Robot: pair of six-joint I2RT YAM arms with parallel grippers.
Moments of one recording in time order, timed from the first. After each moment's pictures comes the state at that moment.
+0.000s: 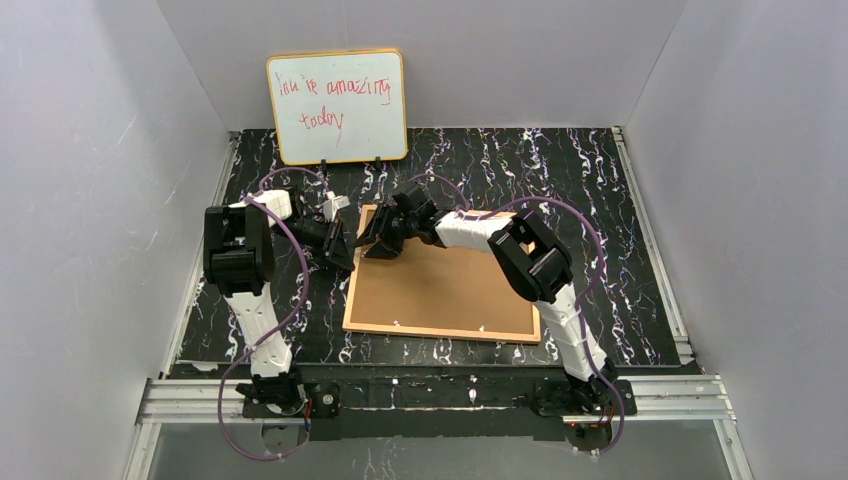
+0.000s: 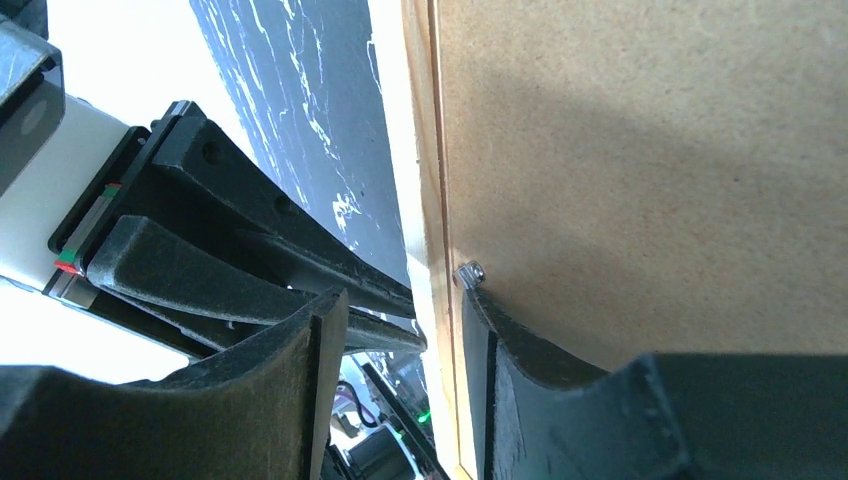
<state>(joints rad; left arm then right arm) 0.04 2.04 1.28 -0.95 0.88 0.53 0.81 2.30 1.61 0.02 -0.44 1.20</state>
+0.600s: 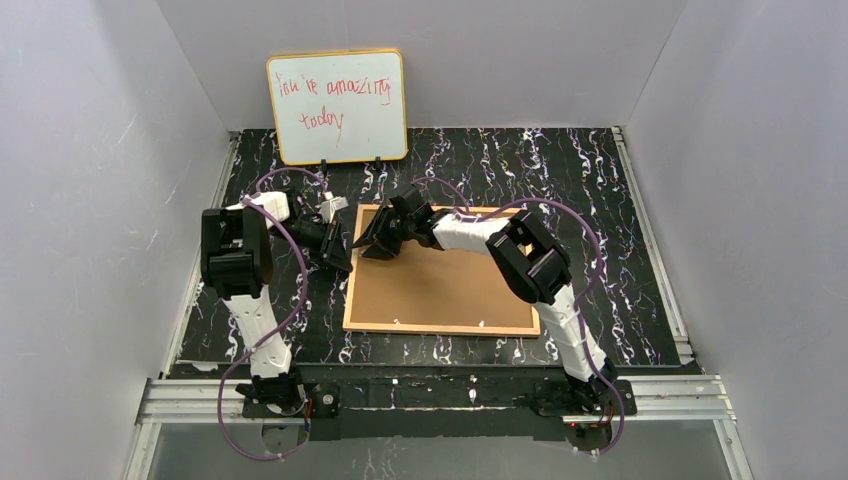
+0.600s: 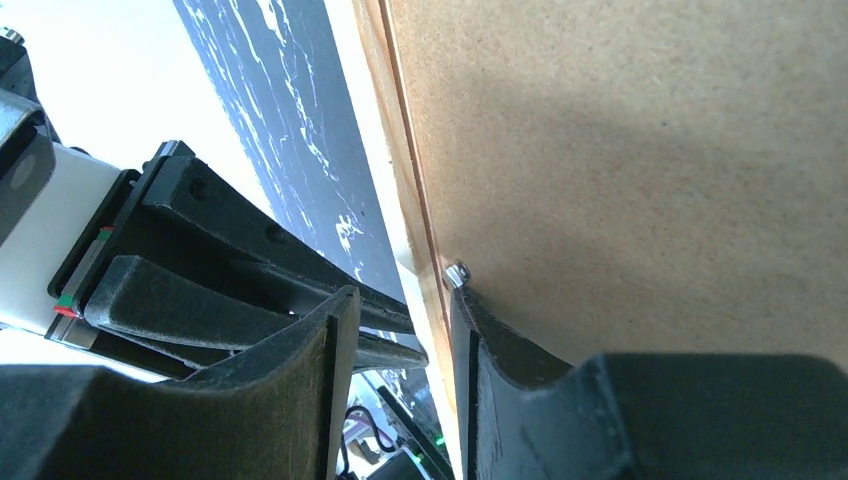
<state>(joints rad) 0.05 2.02 1.26 -0.94 0.88 0.55 0.83 2.30 1.61 0.01 -0.38 1.27</state>
